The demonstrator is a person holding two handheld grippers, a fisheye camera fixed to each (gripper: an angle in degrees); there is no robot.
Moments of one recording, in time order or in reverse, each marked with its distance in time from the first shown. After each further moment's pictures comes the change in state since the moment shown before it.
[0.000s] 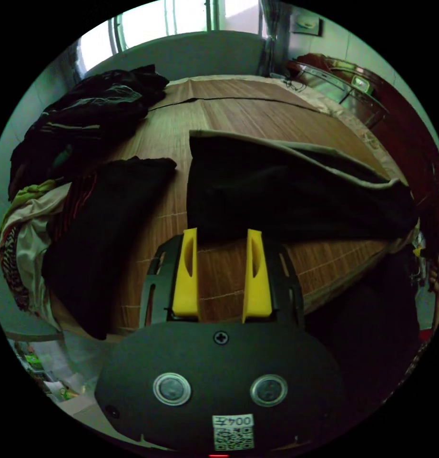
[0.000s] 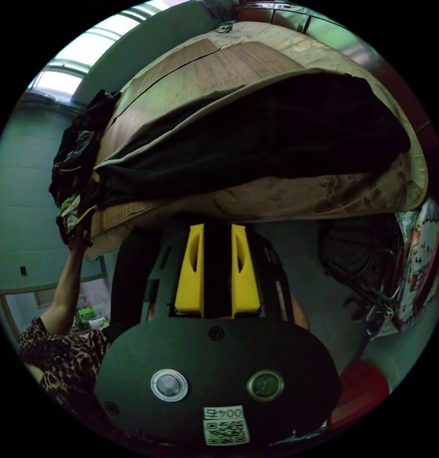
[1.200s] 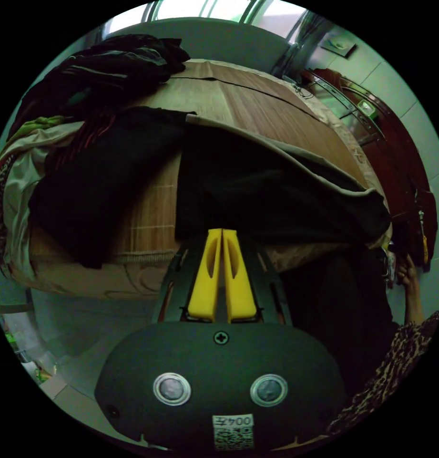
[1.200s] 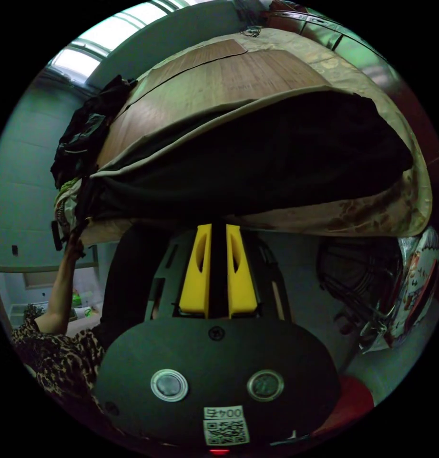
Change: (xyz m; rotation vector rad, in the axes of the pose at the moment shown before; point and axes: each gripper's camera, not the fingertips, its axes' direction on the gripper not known) left arm -0.027 0.066 -0.025 -0.107 0.141 -0.131; right arm -0.043 -0.066 0.013 0.008 0.068 -0.119
